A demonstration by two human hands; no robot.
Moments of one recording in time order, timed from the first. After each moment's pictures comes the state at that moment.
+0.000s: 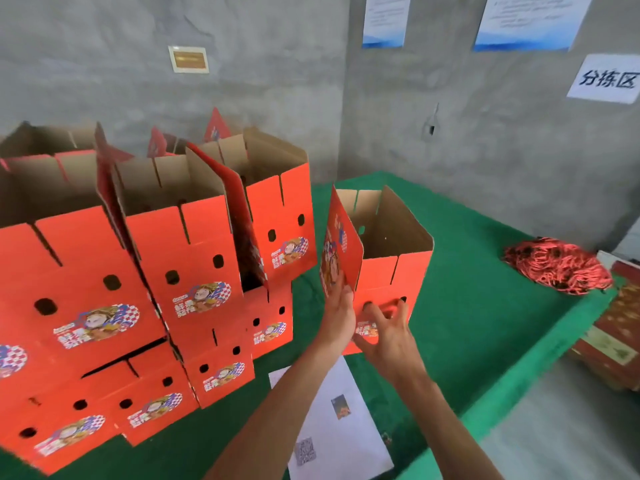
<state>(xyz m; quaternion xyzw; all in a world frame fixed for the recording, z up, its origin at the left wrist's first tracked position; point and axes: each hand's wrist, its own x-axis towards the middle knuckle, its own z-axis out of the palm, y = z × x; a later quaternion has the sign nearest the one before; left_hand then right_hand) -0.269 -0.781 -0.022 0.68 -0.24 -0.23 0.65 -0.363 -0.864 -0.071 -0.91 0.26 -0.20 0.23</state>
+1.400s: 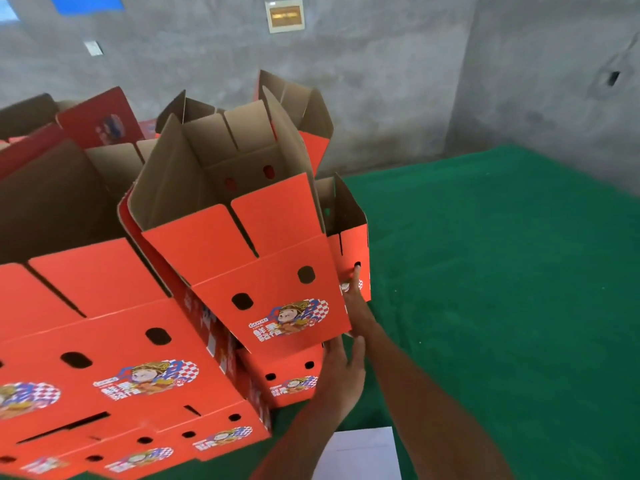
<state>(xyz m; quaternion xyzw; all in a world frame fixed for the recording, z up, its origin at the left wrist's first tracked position) -0.094 -0.866 -0.157 0.84 -0.12 -0.13 0.52 0.008 -0.974 -0.171 -0.97 0.02 -0.01 0.25</state>
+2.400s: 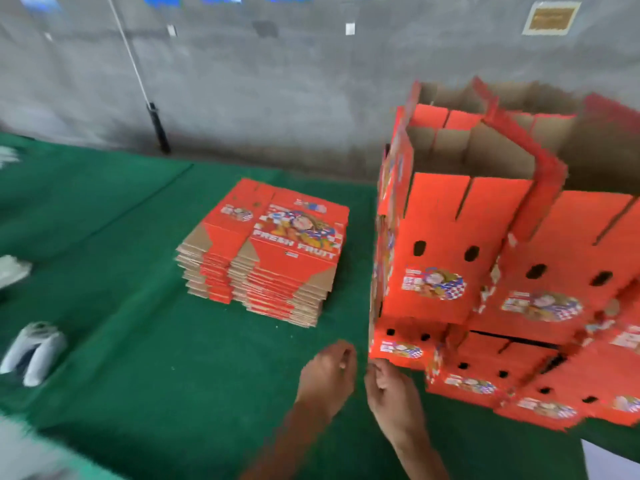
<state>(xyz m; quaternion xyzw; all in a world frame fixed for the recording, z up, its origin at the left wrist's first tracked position) -0.182 -0.252 -0.149 0.94 0.03 0.05 0.34 -0.184 -0.401 -0.174 -0.91 -0.05 -0.05 0.41</state>
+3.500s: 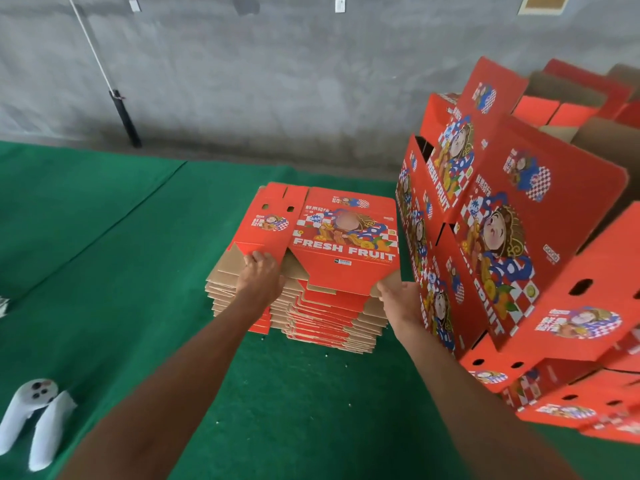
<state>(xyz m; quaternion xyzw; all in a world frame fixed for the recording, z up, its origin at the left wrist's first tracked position) 0.045 0.095 -0.100 0.99 0.03 0.02 -0.11 0.047 -0.188 -0.150 -0.75 0.22 -0.05 0.62</state>
